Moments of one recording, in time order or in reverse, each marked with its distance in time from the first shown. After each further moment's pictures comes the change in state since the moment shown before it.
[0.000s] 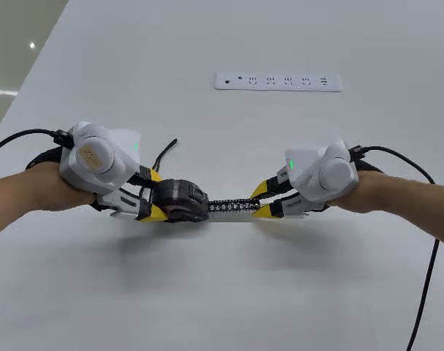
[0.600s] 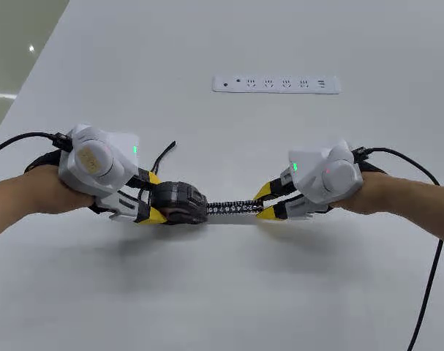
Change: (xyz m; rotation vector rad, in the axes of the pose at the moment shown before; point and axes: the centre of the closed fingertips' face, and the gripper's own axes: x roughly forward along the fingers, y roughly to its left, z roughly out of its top) left arm 0.000 0.000 0.000 0.000 0.002 0.001; right arm -0.008 0.001 -0.006 -0.005 0.011 -0.002
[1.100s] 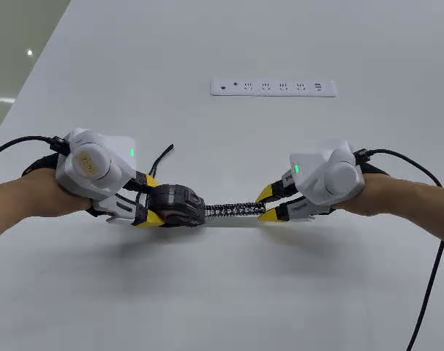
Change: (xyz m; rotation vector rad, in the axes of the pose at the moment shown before) left arm 0.000 0.000 0.000 0.000 0.002 0.002; right arm -0.006 0.002 -0.004 -0.008 0.012 -0.004
